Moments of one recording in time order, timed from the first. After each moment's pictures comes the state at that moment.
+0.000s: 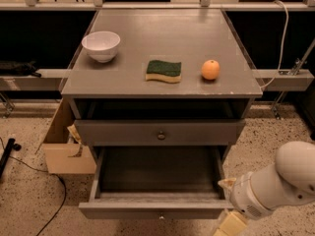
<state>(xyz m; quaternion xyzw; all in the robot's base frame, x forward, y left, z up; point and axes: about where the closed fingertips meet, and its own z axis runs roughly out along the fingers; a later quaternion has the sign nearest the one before) 0.335 -0.163 0.643 -0.51 0.82 0.21 0.15</state>
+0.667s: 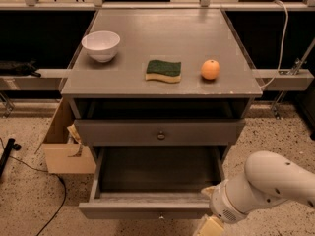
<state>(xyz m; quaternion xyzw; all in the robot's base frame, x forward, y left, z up) 0.334 -0.120 0.588 -0.51 0.82 0.24 0.12</state>
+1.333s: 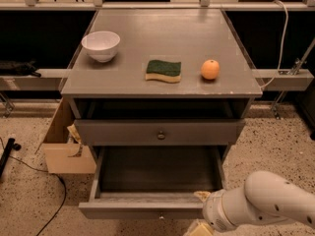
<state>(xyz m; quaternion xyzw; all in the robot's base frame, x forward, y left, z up) 0.340 -0.094 0.560 -0.48 0.81 0.27 0.20</state>
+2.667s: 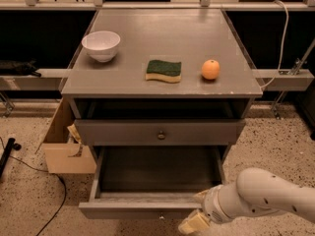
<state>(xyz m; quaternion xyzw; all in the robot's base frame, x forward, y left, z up) 0.367 -0.110 0.526 -0.44 0.85 0.23 0.18</state>
